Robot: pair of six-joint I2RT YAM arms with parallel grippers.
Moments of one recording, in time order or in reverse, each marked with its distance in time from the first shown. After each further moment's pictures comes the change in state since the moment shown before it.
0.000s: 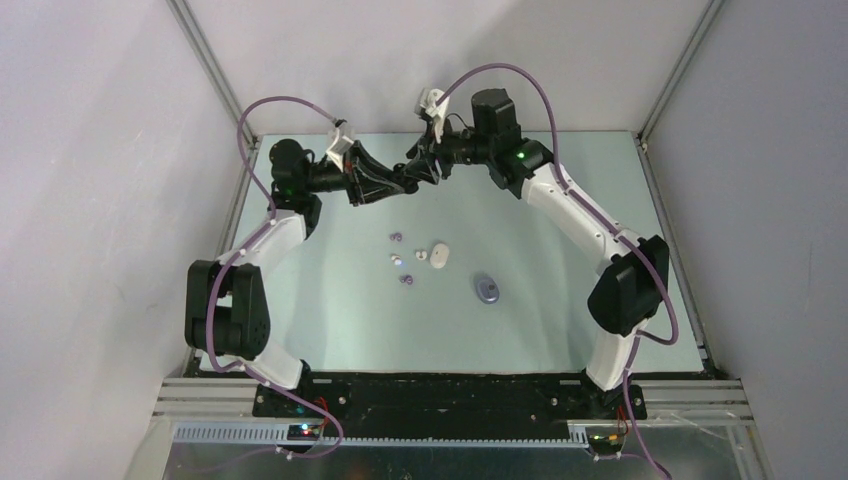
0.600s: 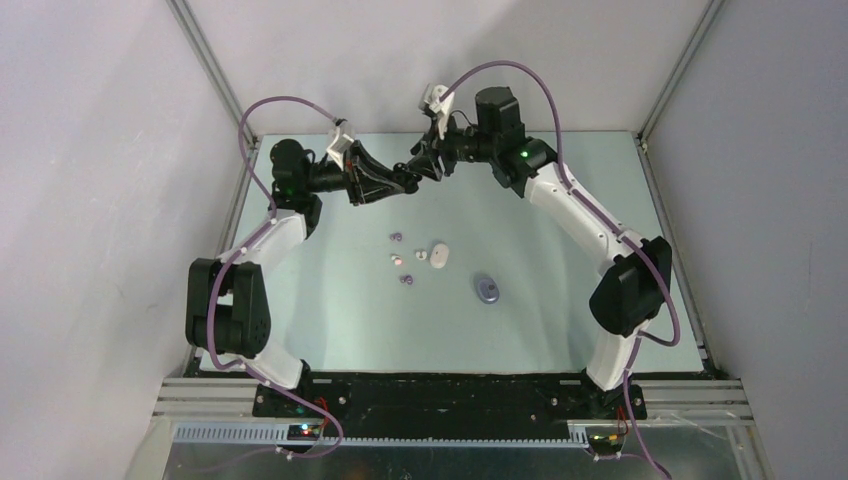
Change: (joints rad) left arm 0.000 0.010 0.000 0.000 -0.006 -0.026; right arm -0.014 -0.001 0.000 -0.008 0.034 0.007
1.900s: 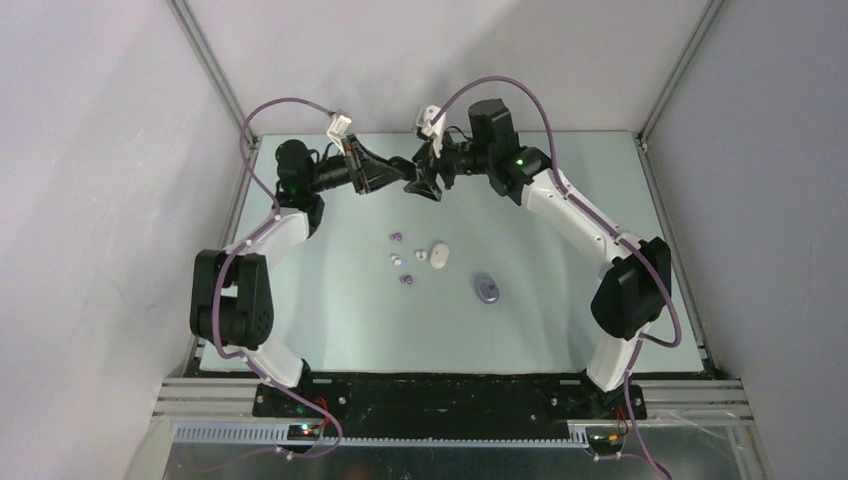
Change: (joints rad) left arm 0.008 0.048 0.001 -0.009 -0.232 -0.222; right arm 0.022 -0.016 -0.063 -0.045 -0.025 -0.152
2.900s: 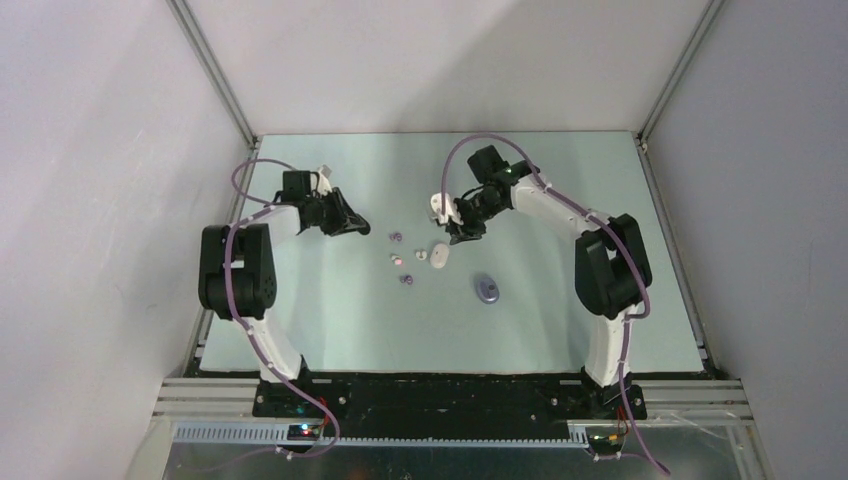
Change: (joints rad) left arm 0.147 0.184 0.011 -0.868 -0.585 0.178; right arm -0.082 0.142 -0.134 -0.504 -0.024 -0.863
